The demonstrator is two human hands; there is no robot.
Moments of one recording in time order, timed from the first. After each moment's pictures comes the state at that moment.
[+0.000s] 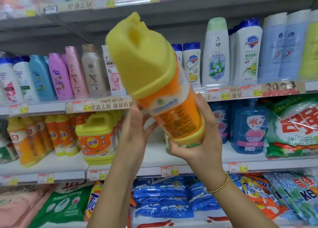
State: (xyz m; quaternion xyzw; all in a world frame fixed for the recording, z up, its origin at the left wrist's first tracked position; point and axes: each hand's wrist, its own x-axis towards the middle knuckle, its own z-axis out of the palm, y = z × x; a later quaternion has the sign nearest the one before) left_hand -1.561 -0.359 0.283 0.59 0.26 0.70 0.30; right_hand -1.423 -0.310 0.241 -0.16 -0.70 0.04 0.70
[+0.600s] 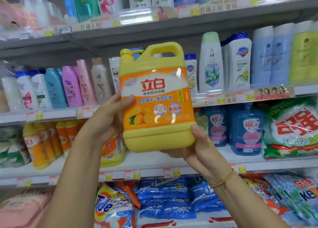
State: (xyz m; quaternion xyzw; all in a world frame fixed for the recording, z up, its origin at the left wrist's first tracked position) left_hand -1.617 -0.381 0.341 0.57 0.32 0.61 0.44; right_hand -1.413 -0.336 0.263 0.01 -0.52 0.73 0.45
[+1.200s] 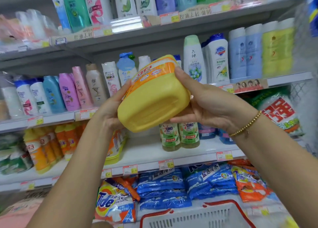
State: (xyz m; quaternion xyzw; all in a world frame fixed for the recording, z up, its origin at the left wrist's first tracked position) left_hand -1.577 -0.386 0.362 0.48 0.29 0.58 0.60; right_hand -1.352 -0.409 0.362 -0.24 -0.59 0.64 0.43
